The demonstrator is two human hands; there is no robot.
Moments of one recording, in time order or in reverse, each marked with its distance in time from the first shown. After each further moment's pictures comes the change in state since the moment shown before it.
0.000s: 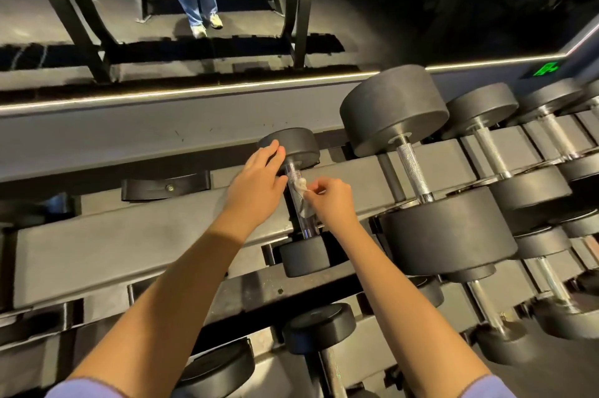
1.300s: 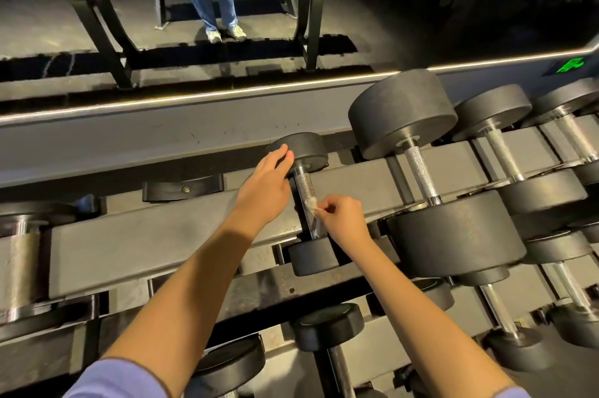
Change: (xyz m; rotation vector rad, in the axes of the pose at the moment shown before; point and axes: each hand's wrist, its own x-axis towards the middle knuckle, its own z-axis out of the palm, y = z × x) left_hand -0.002 0.006 -0.011 -0.011 -0.044 -0.016; right_hand -0.022 0.014 -0.004 -0.025 -0.067 -0.066
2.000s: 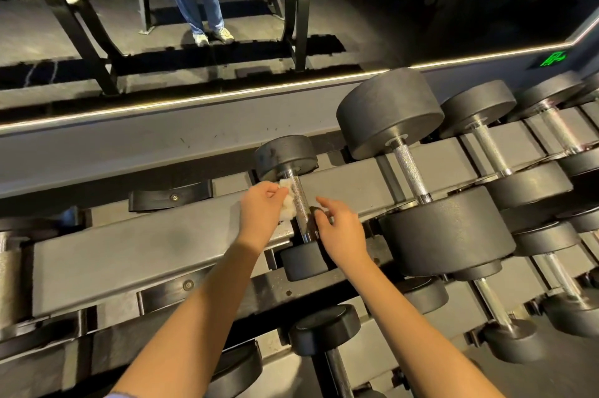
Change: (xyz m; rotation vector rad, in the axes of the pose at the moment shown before) left_hand -0.010 0.017 0.027 -0.550 0.171 -0.424; right_hand -0.026 0.002 -0.003 0.059 0.093 0.008
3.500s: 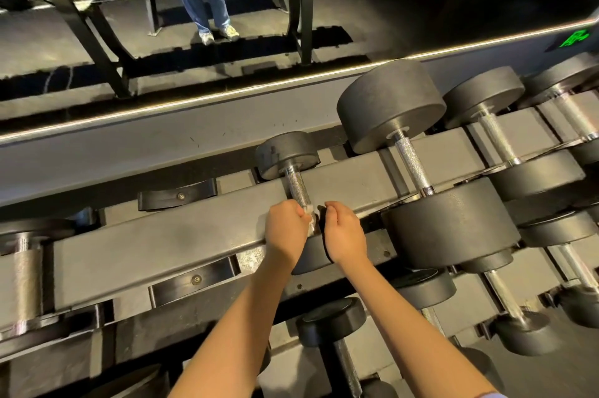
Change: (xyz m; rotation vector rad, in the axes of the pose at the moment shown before) left_hand -0.027 -0.004 0.038 0.391 -0.072 -0.031; right_hand -0.002 0.015 0.009 0.025 0.018 0.158
